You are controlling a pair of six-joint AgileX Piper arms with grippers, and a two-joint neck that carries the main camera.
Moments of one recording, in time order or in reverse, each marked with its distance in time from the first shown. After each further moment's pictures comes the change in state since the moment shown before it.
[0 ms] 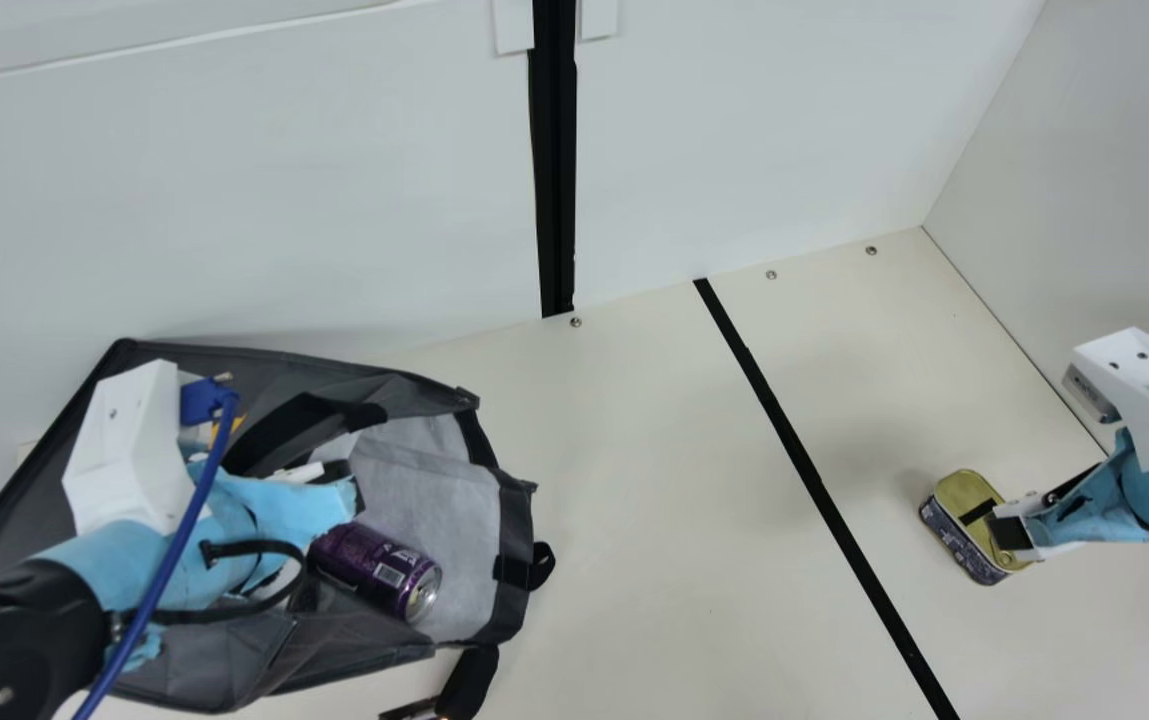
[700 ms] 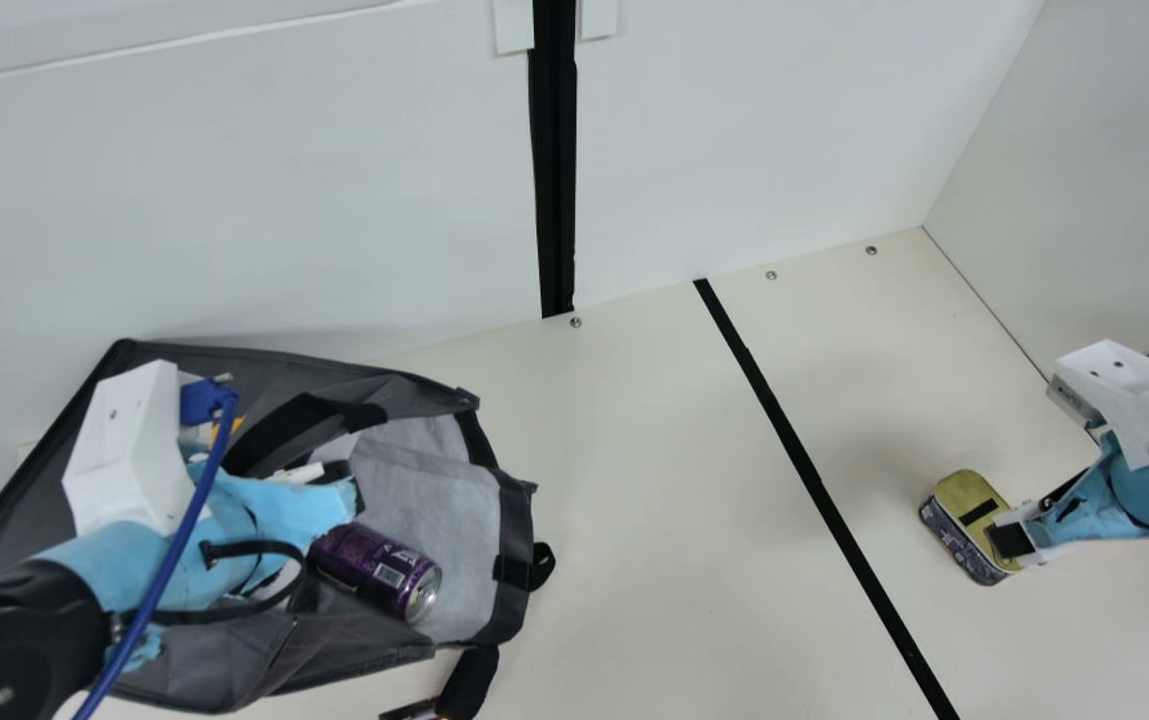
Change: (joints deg) left arm 0.0 0.0 0.0 0.0 0.0 0.0; right arm 0.0 6.8 -0.9 -0.8 0.0 -3.2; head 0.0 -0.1
